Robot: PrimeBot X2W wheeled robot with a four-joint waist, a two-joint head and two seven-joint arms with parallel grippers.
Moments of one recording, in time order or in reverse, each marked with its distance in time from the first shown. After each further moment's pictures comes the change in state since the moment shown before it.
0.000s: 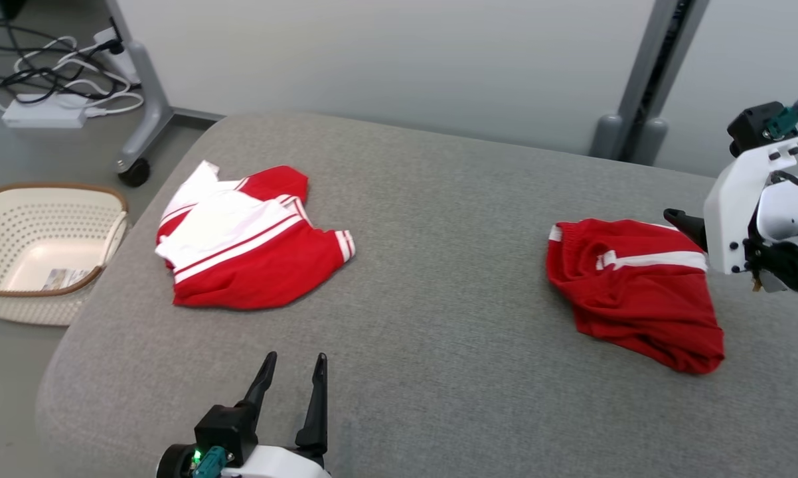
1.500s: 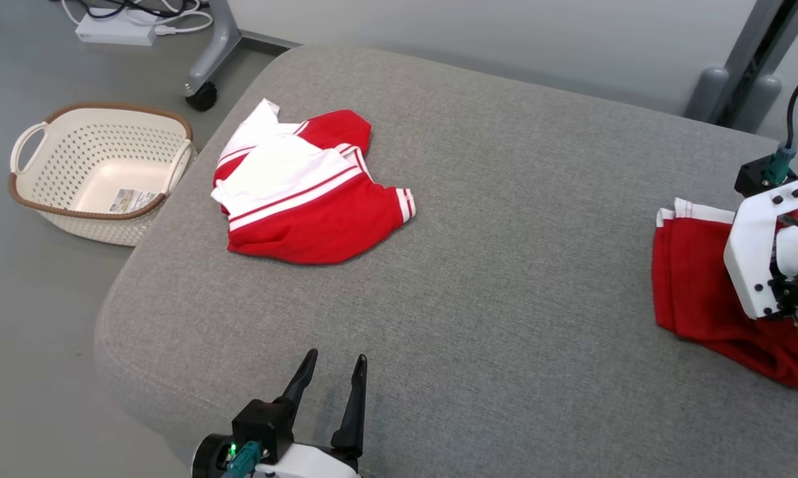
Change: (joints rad) left arm -0.032 0.000 -0.098 0.000 -0.046 0.010 0.000; right arm 0.054 -0.057 0.019 -0.004 -0.112 0.000 0.242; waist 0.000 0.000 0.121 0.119
